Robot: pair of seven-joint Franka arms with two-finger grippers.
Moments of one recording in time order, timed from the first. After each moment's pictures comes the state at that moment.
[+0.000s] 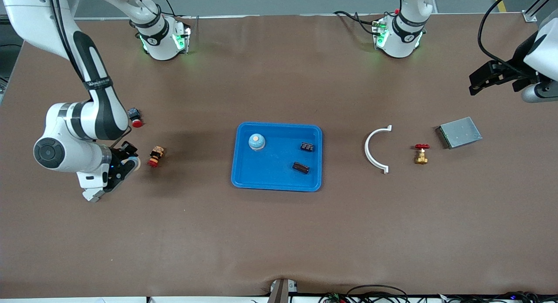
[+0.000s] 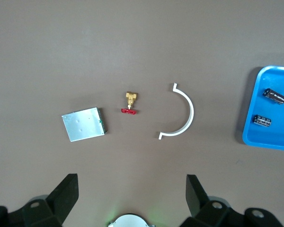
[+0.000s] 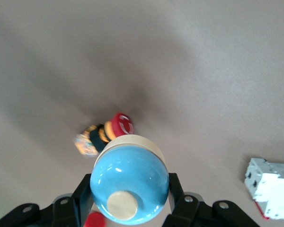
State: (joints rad) left arm 0.00 0.05 -0.14 -1.40 0.05 1.37 -0.18; right arm 0.04 0.41 -0.01 -1.84 -0.05 2.01 -0.73
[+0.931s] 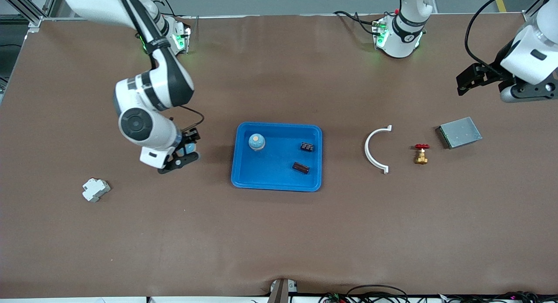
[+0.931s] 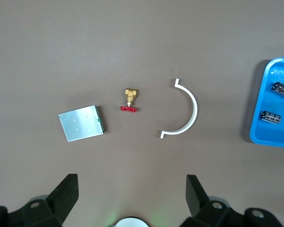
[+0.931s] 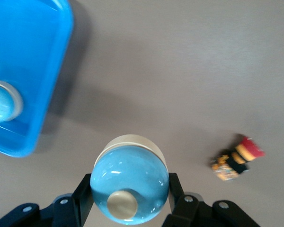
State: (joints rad) left arm -0.05 -0.03 -0.10 -1.58 0.05 1.48 -0.18; right arm 0.39 0.35 0.00 -1.82 0.04 1.95 -0.01
